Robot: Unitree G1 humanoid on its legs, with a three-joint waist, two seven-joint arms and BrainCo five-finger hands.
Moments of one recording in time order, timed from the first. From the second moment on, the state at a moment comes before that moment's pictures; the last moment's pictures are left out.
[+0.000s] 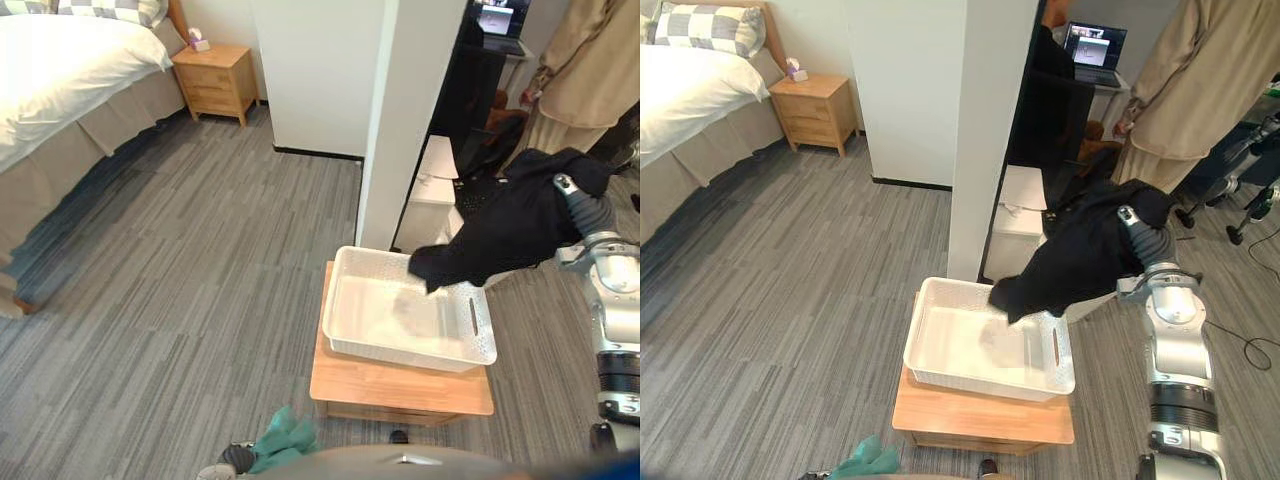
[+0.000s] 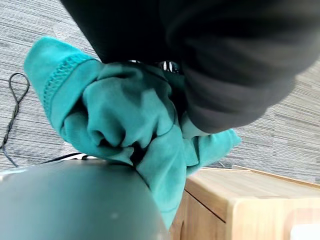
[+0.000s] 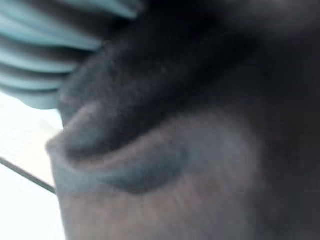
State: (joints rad) left arm 0.22 0.16 0.04 0.96 -0.05 0.05 -0.06; right arm -0.27 -0.52 -0.25 0.16 0.08 0.02 0.07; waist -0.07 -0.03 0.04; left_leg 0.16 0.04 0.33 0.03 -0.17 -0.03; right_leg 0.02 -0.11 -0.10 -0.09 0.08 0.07
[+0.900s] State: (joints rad) left arm 0.20 0.16 0.04 0.95 -0.01 0.08 -0.02; right arm -0.32 -0.27 0.10 0.49 0.05 0.15 -0.09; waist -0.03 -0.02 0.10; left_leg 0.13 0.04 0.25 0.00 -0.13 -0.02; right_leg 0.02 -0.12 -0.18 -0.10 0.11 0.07
